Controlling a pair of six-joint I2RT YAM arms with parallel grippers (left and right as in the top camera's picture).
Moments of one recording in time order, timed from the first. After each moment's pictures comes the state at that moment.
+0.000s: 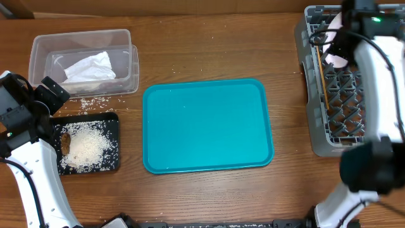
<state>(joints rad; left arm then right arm) 0.54 1.32 1.12 -0.53 0.00 -0.31 -0.08 1.87 2.00 -1.34 0.49 0.55</state>
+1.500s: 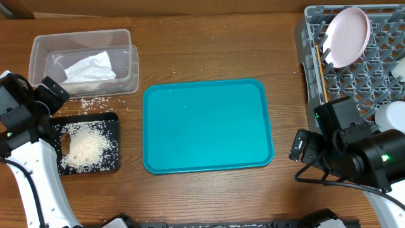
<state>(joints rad) 0.54 1.32 1.12 -0.53 0.00 -0.31 0.32 1.09 1.37 -1.64 0.12 0.69</state>
